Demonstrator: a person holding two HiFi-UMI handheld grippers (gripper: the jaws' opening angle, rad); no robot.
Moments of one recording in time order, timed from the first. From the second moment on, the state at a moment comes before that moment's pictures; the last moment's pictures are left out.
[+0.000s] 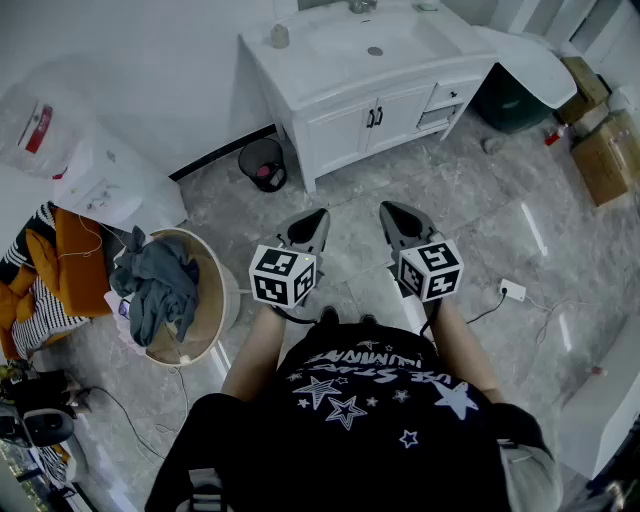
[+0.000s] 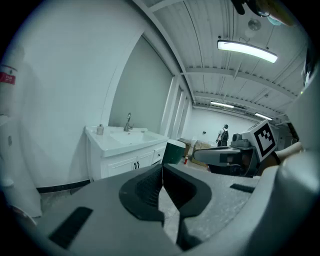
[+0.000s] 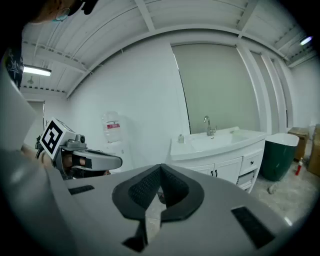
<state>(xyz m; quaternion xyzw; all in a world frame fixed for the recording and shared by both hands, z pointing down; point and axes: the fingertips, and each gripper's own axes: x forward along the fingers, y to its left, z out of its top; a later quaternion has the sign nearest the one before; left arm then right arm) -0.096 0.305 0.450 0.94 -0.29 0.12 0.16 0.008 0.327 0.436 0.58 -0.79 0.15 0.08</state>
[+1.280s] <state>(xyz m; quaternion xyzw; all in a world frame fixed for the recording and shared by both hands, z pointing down) -0.122 0.212 0.466 0.93 -0.31 0.13 0.16 0.019 0.258 0.460 0.59 -0.79 0.15 0.07</state>
